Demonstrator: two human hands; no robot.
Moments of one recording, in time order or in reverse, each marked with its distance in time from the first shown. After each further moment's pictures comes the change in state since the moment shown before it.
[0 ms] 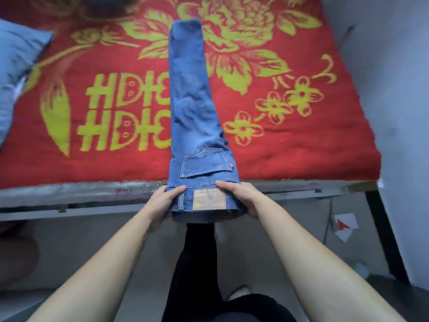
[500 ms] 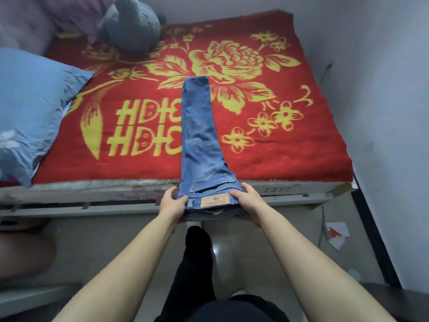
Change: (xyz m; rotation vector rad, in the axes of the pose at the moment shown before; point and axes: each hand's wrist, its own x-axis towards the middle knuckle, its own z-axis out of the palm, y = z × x) left_hand -0.165 -0.026 0.058 -0.020 0.338 0.178; right_hand -0.147 0.066 -0.007 0.093 0.158 -0.211
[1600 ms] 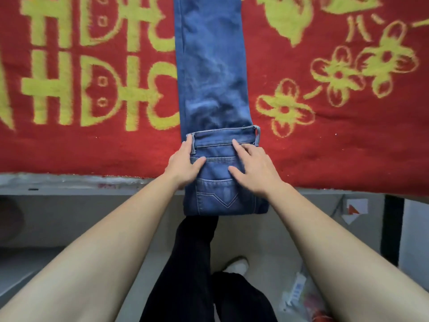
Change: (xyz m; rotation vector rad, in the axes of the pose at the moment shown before) left_hand 0.363 0.012 0.063 0.755 -0.355 0.088; right_hand 0.322 -0.062 0.063 -1.263 -0.041 -0.400
